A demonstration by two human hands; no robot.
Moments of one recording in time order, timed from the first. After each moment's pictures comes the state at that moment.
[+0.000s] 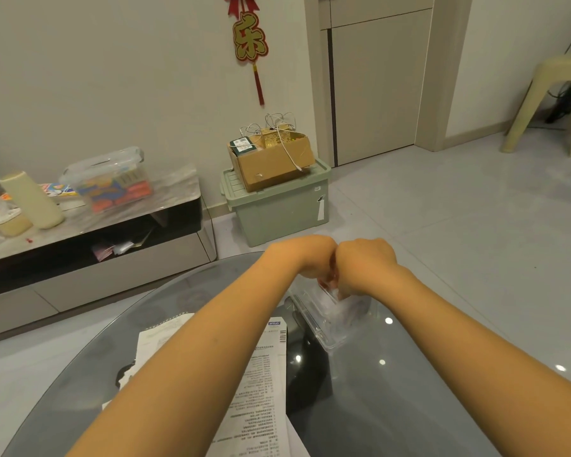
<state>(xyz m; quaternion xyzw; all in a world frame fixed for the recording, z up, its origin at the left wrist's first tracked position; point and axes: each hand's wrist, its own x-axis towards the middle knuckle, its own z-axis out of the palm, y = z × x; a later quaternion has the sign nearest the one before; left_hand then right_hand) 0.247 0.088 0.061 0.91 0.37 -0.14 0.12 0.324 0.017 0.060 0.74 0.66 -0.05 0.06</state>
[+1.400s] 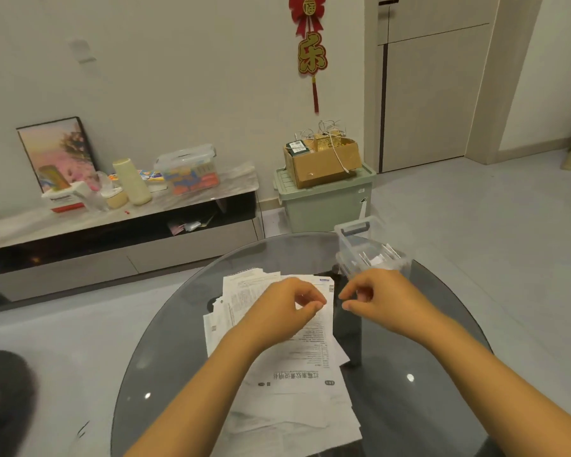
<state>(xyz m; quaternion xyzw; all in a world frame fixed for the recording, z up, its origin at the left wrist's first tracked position) 0.083 -0.088 0.065 0.82 0.50 0.15 0.26 0.271 -0.103 0.045 0.63 0.71 -0.21 -0.24</state>
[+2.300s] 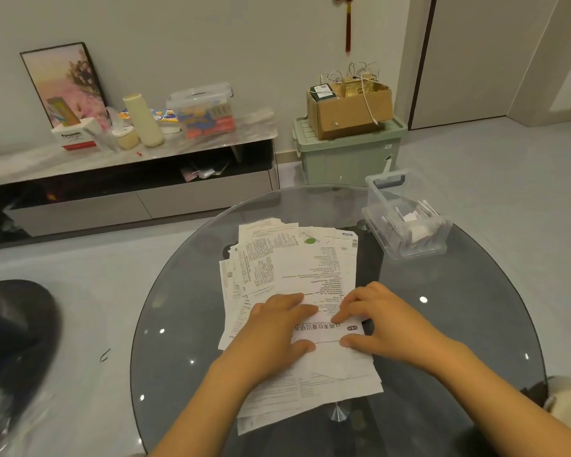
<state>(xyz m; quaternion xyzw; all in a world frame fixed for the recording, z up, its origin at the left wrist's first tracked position) 0.022 -0.131 -0.017 0.83 0.52 -0.01 0.17 0.235 -0.130 -0.033 0.51 0.82 -0.20 -0.13</state>
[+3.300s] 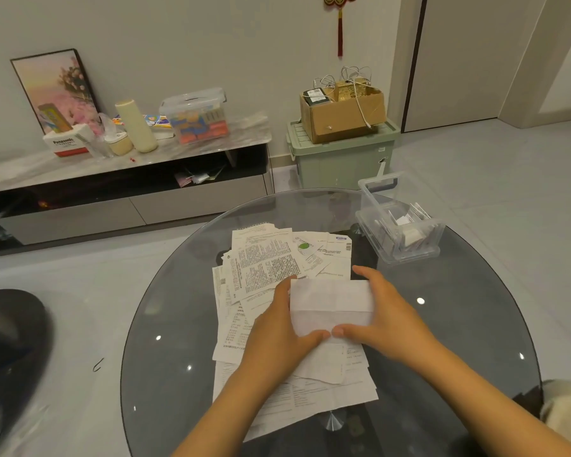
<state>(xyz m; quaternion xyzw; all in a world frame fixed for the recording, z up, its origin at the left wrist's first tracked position) 0.048 -0.133 -0.023 0.70 0.61 0.22 0.31 0.231 -0.134 -0.027 0.65 0.64 -0.31 -0.27</state>
